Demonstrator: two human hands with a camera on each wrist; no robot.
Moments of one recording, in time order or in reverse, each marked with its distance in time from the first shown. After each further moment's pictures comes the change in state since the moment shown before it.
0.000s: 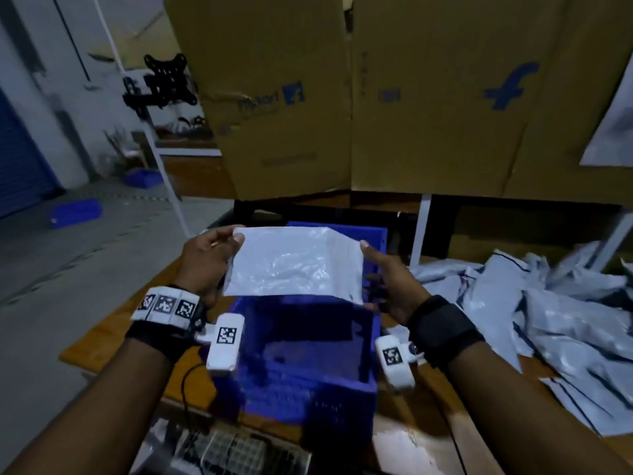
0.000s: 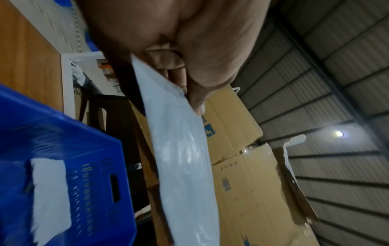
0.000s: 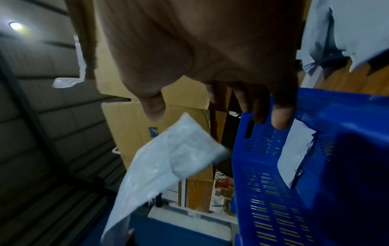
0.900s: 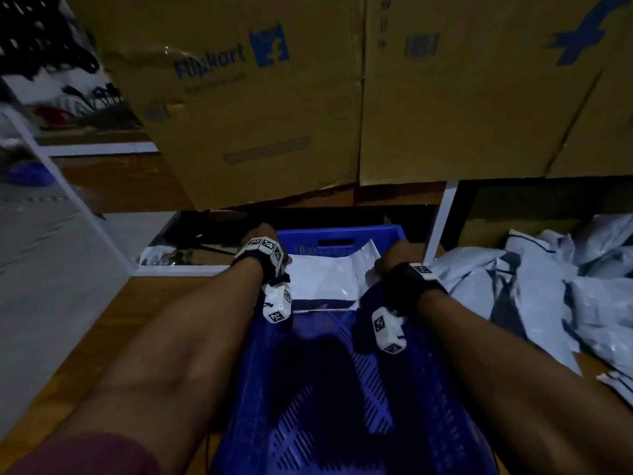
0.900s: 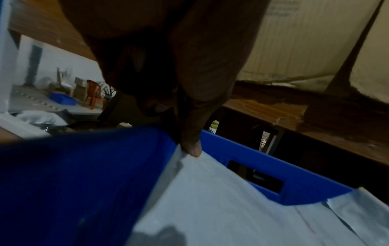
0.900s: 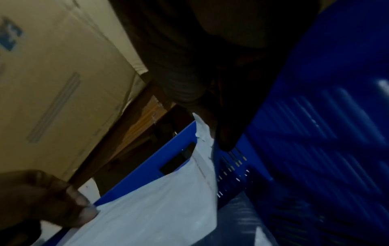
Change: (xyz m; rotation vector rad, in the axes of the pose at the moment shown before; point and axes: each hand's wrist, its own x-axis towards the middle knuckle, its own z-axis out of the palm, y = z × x) left_hand 0.272 -0.112 0.117 1.122 -0.404 -0.094; right_hand 0.235 0.003 0.012 -0.927 0.585 0.242
